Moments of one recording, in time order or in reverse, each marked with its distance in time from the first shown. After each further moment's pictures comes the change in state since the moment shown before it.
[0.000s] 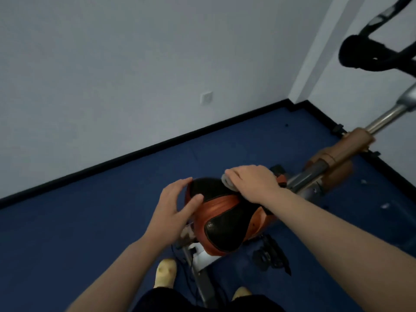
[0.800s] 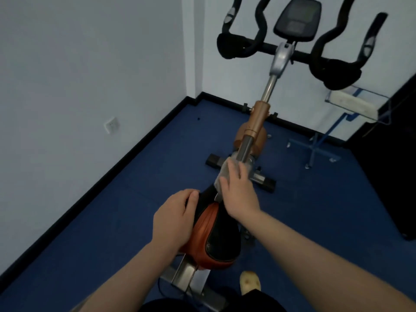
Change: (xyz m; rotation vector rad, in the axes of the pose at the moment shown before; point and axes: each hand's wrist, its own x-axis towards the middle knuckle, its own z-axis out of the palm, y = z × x) left_hand 0.083 0.023 0.022 0.316 -0.361 0.343; right_hand -0.041 -0.037 0.030 0.576 0.467 0.859
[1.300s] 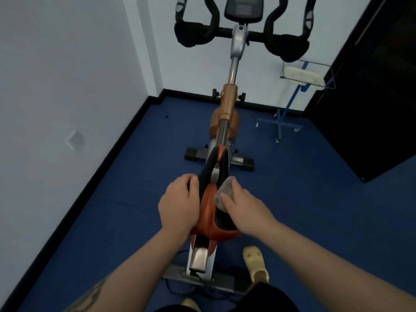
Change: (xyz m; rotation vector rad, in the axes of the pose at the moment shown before) left_hand 0.006 -0.006 0.001 -0.040 -0.009 0.130; right_hand -0.090 -0.015 0.004 -0.095 -0.186 0.335
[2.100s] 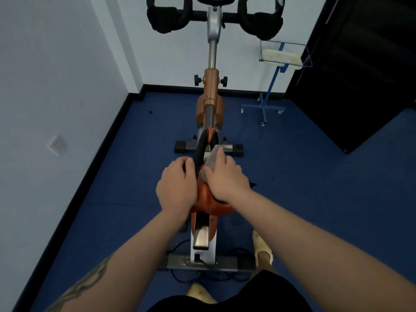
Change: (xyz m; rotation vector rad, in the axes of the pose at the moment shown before) left_hand -0.003 0.001 0.000 -0.010 -0.012 0.031; right_hand -0.002 -0.040 0.012 -0.008 0.196 0.151
